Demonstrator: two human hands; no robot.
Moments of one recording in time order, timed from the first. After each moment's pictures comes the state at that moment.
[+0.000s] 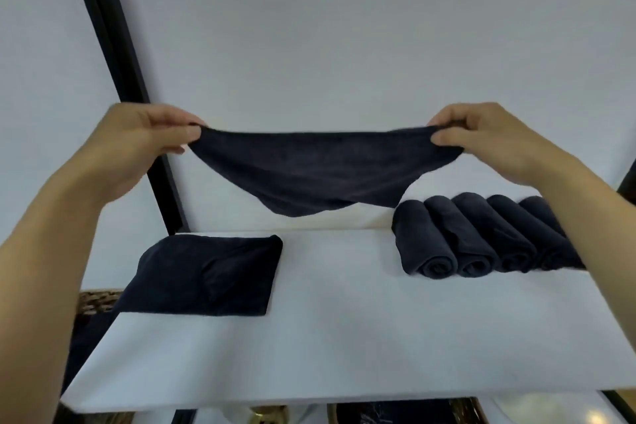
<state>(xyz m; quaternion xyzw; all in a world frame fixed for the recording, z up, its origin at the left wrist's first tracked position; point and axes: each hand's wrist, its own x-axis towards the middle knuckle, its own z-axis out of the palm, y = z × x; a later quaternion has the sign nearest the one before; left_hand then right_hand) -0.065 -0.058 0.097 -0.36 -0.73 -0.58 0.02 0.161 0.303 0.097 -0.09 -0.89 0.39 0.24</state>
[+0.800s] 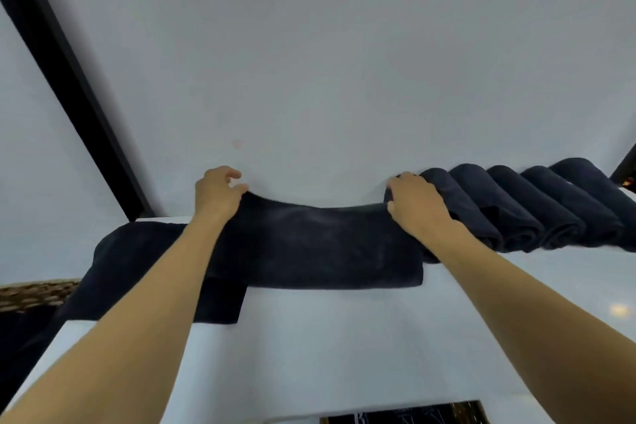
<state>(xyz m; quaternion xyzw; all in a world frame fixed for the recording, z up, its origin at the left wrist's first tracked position) -0.133 0.081 -0.072 -0.16 -0.86 -0.48 0.00 0.065 0.321 -0.073 -0.29 -0.95 -0.01 0.12</state>
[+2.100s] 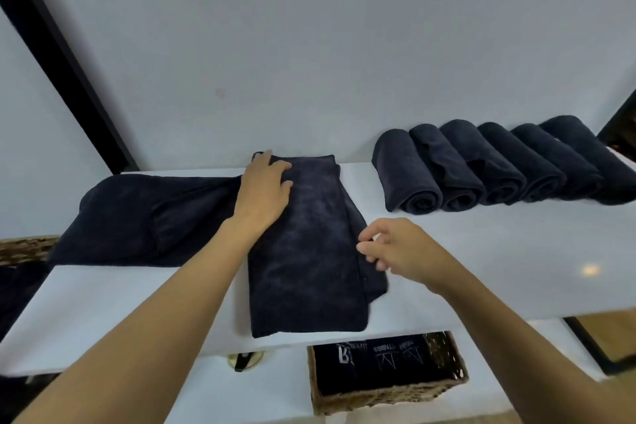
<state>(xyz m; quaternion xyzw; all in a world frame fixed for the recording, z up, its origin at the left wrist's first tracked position) -0.050 0.110 -0.128 -0.38 -0.89 -0.26 0.05 0.164 0.236 -0.113 -0.29 -0.84 0.45 0.00</state>
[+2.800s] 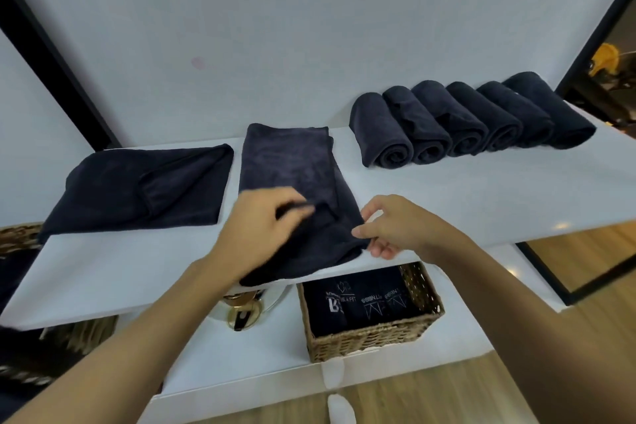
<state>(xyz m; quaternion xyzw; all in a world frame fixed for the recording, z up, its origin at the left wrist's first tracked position) 0.071 0.036 -0.114 -0.51 -0.78 -0.37 0.02 0.216 0.210 -0.107 -0.34 -0.78 0.53 -0.03</state>
